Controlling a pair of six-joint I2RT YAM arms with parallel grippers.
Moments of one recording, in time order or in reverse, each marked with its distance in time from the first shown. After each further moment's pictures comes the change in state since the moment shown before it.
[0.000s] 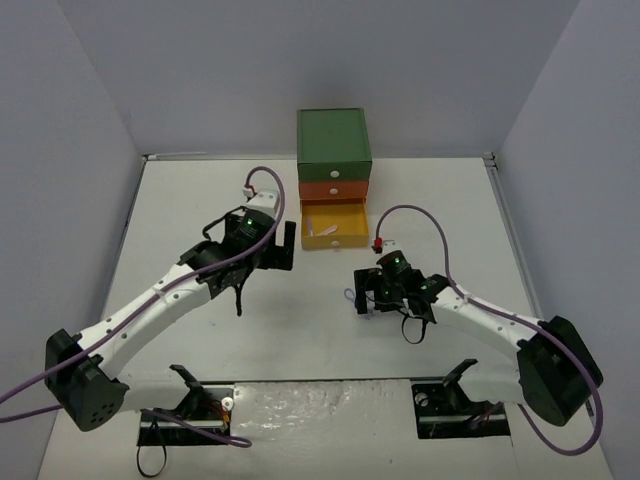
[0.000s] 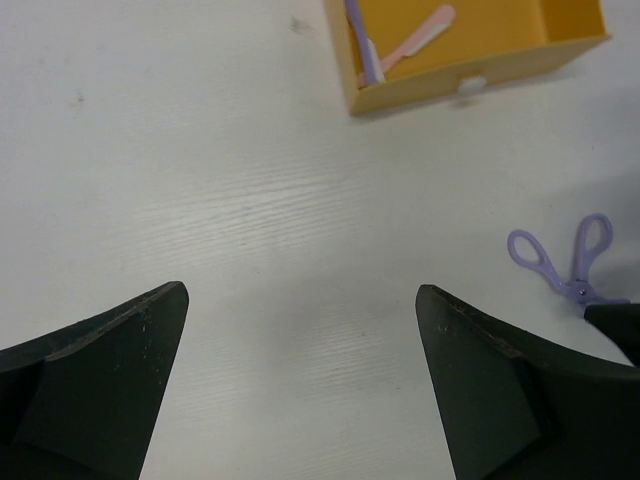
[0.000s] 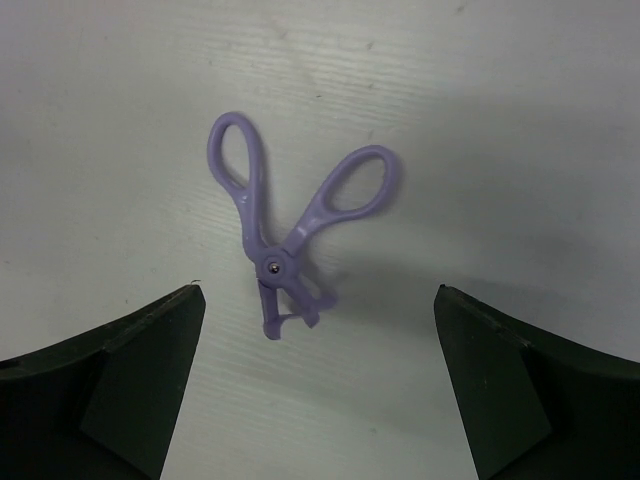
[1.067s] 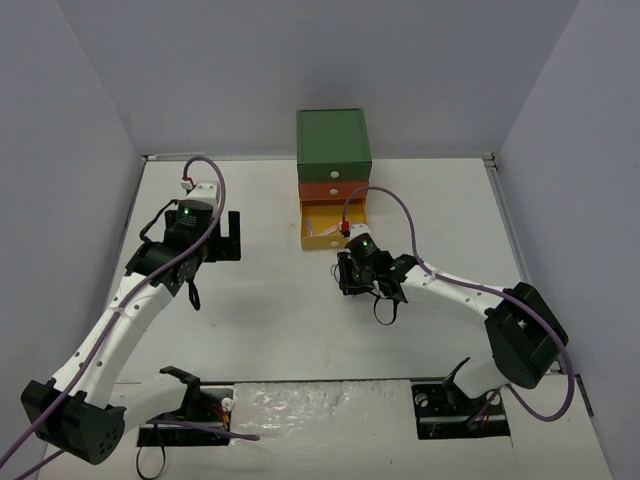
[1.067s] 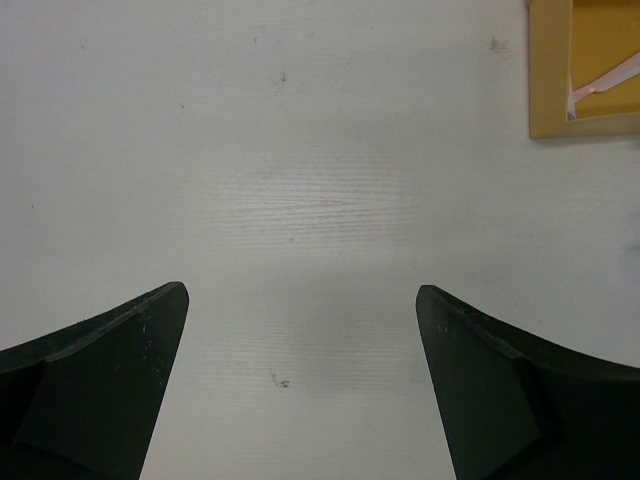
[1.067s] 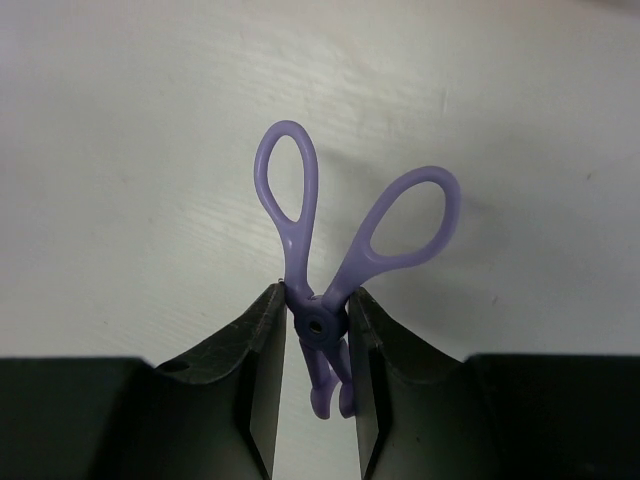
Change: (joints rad) left arm 0.346 -0.153 -0.010 -0.131 0.074 0.164; right arm 0.107 0.242 0.217 0.048 0.023 -0.011
